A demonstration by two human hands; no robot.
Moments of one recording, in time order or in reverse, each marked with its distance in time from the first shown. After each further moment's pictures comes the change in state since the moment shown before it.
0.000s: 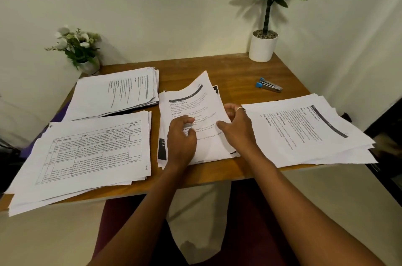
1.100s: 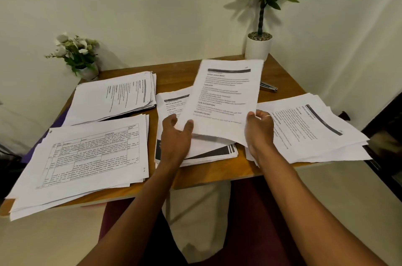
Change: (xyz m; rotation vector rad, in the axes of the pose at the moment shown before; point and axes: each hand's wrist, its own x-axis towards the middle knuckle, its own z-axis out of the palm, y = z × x) left_hand 0.000 0.032 -0.019 -0.049 -0.080 -0.269; right_hand -0.002 0.010 -0.042 0.462 0.280 0.357
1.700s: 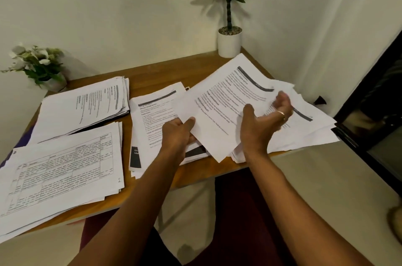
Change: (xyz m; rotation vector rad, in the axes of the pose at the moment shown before) left_hand -0.001 0.033 0.068 -0.373 -0.178 -0.285; right_hand -0.008 -0.002 -0.045 0.075 0.483 -0.617
